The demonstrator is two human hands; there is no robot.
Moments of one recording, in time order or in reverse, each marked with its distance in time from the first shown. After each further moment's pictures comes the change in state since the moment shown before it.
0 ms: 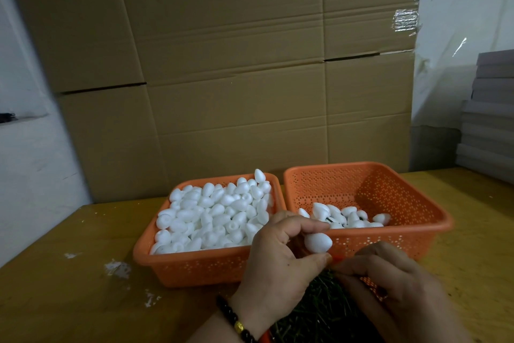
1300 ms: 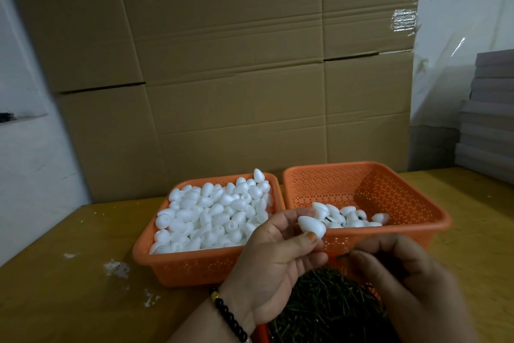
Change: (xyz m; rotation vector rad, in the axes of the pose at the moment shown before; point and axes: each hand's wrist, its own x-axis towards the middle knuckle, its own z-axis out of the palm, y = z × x) left_hand 0.004 0.001 -0.006 -0.845 -0.123 -0.444; right_hand 0.001 -0.007 -0.001 0.500 0.129 0.409
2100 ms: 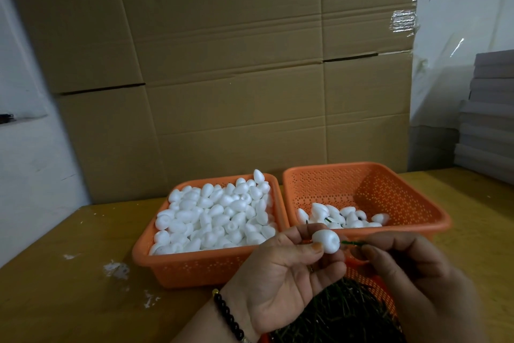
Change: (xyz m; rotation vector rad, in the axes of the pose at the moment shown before) left_hand -0.004 0.002 0.003 -0.206 -0.164 -0.226; right_hand -0.002 0.005 0.000 0.072 0.116 -0.065
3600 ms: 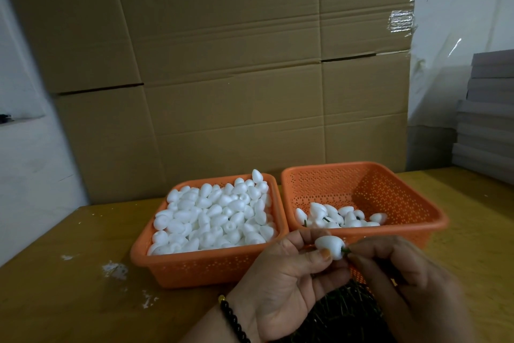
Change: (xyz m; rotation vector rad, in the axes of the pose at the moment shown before) left_hand 0.000 -0.011 0.005 0.096 0.055 0.038; right_hand 0.007 0.000 -0.002 -0.337 -0.085 -0.359
